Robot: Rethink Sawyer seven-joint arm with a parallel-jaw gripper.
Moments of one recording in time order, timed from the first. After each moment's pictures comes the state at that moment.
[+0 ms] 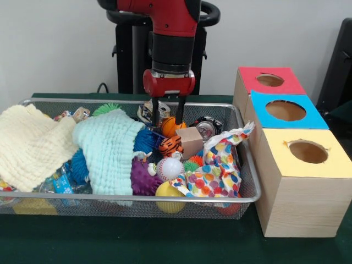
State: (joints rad) arm -0.33 -0.62 0.03 1.91 -0.56 0.05 1.57
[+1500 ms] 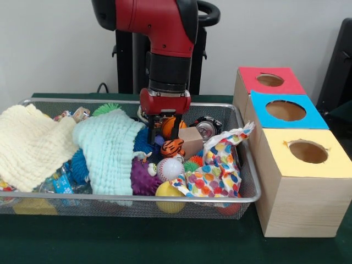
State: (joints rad) arm -0.25 -0.50 -0.07 1.83 -0.52 -0.10 1.57
